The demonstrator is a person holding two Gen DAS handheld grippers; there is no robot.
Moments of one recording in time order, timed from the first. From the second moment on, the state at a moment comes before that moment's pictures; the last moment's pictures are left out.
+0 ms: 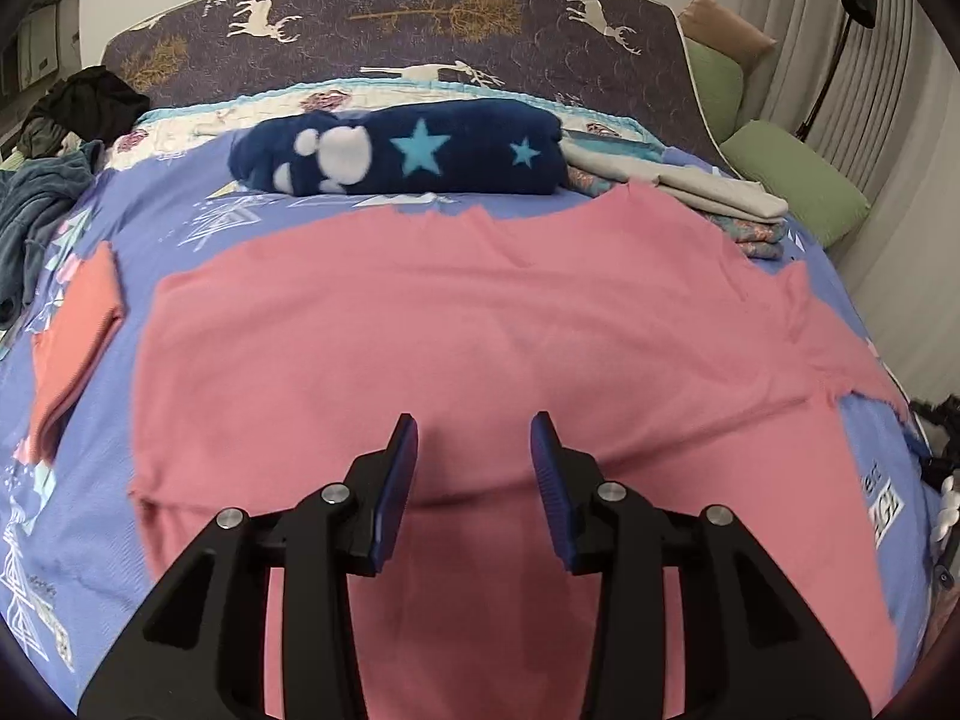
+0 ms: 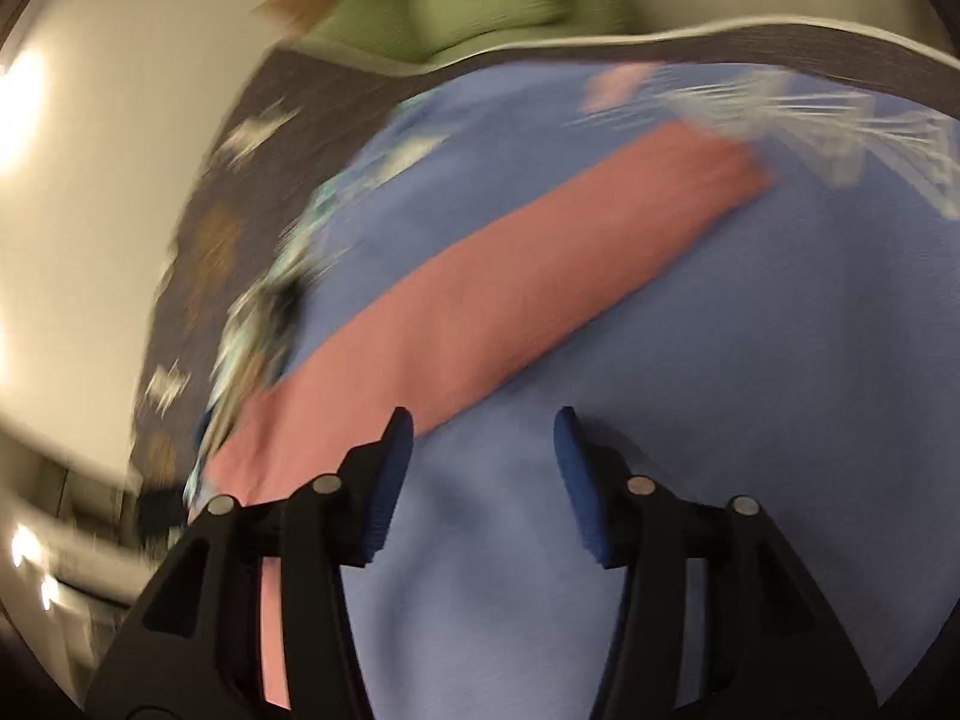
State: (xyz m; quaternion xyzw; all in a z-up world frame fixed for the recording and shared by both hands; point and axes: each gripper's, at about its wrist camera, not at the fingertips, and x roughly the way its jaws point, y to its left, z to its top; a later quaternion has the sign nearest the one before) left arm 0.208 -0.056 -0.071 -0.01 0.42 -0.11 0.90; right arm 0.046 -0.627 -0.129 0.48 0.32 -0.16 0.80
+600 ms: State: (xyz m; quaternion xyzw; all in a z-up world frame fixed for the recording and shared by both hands) left arm 0.230 -0.117 -0.100 0.06 0.44 -0.15 0.88; right arm 0.063 -0.715 -0.182 0.62 0.22 -0.21 0.73
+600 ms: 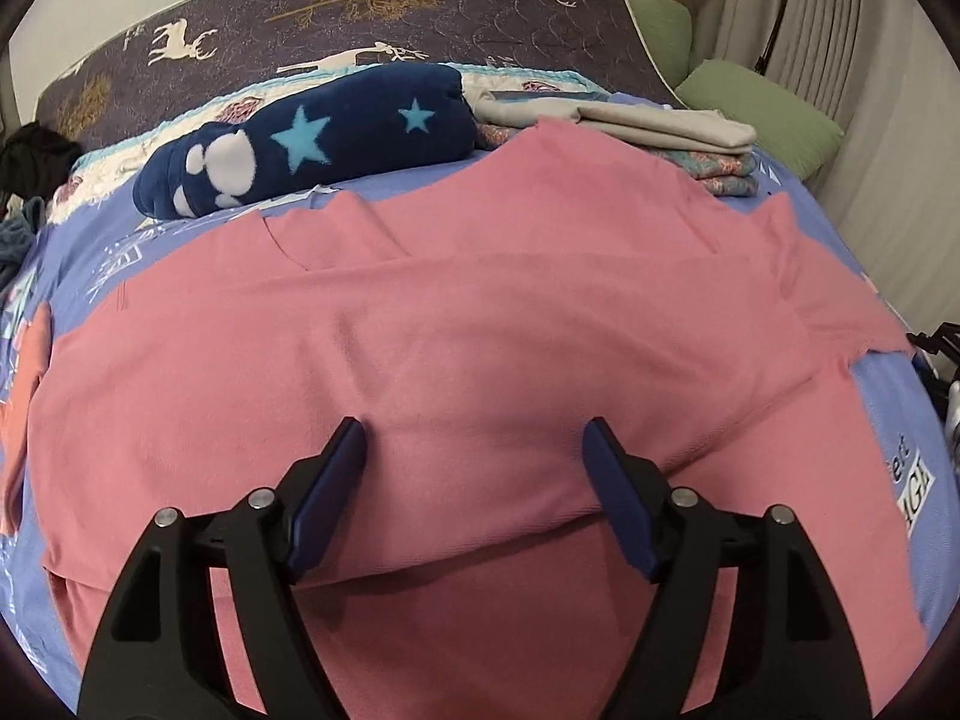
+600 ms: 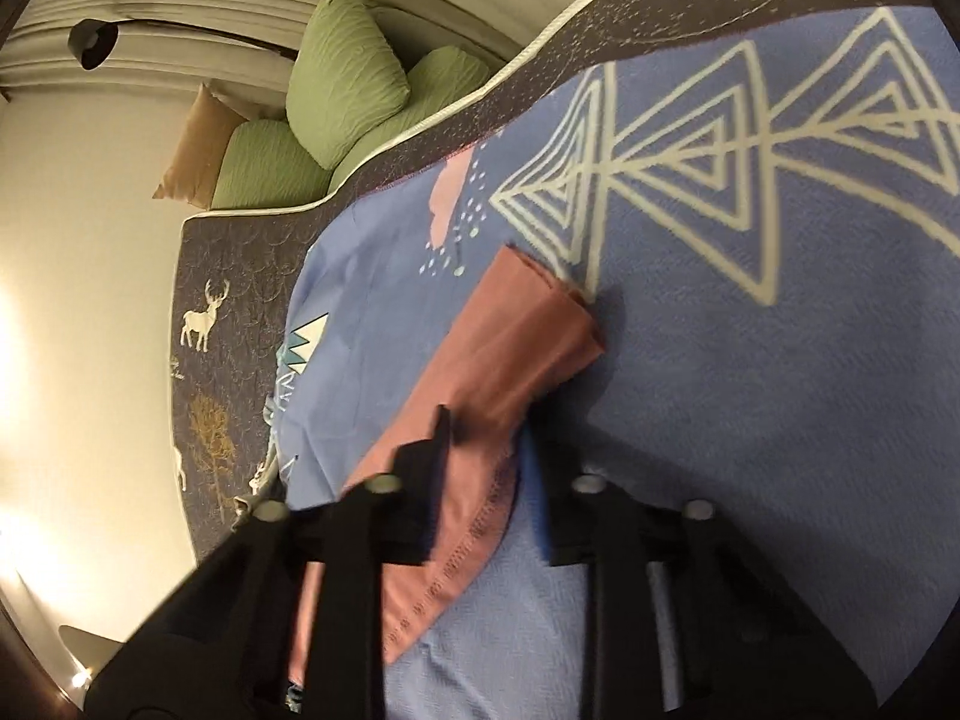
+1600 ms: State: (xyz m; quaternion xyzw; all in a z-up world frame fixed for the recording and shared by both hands) left arm 0.232 -0.058 -0.075 -0.22 0.44 -0.30 0.82; right arm 0.181 -0.307 -0.099 0.21 0.43 0.23 0.85
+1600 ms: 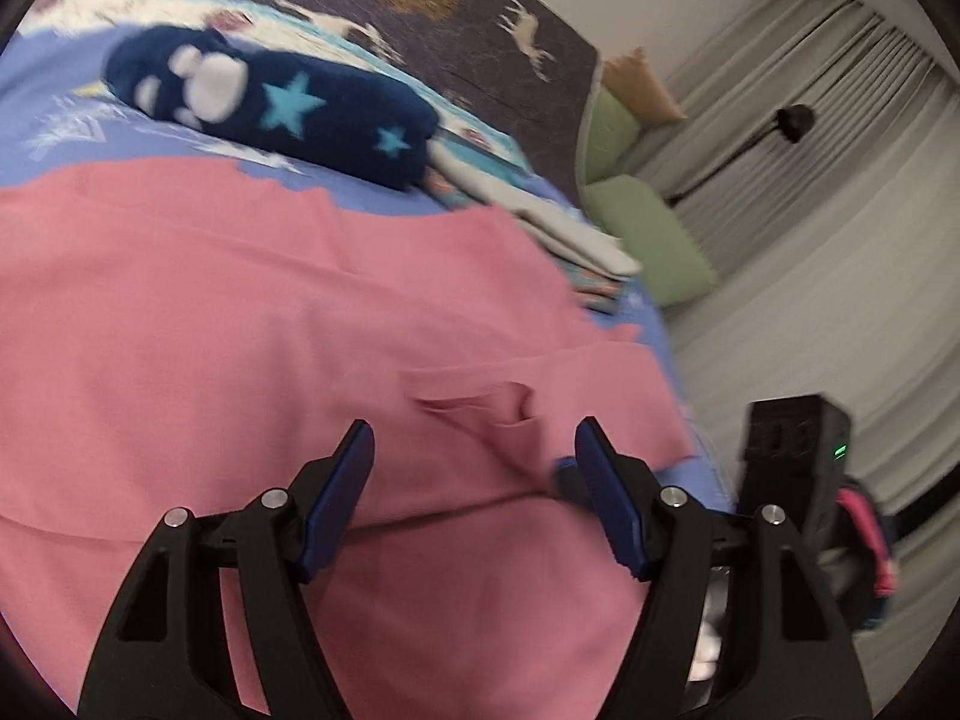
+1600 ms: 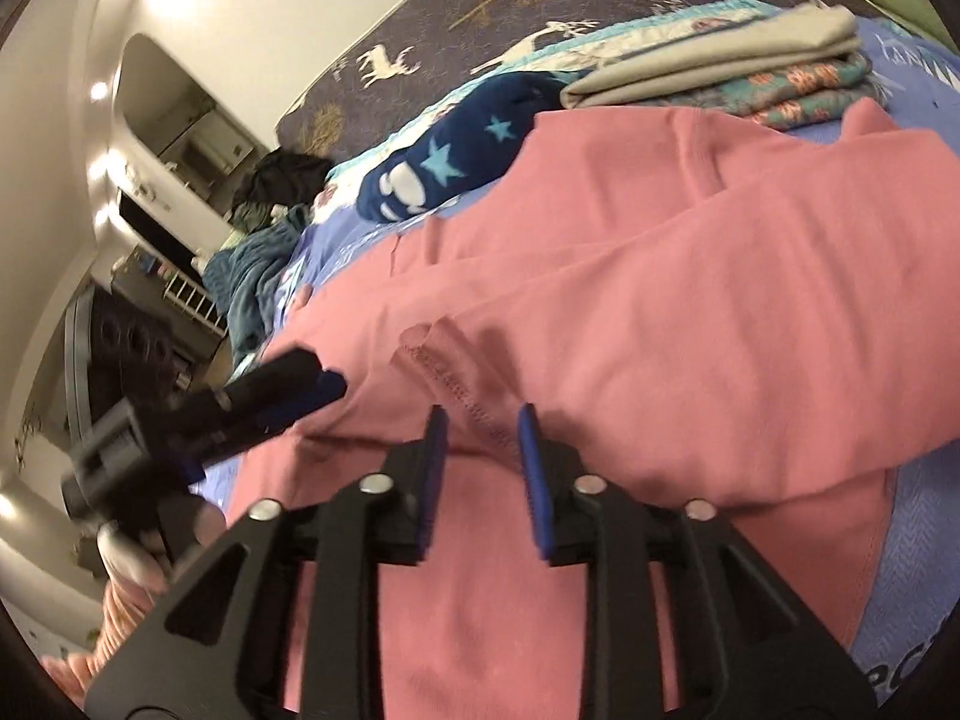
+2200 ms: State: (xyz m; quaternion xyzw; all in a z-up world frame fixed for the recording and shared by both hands) left arm 0.267 -0.112 -0.092 -0.23 0.50 -0.29 0.78; right arm 0.156 -0.309 -0.091 0.17 0.41 0.25 0.86
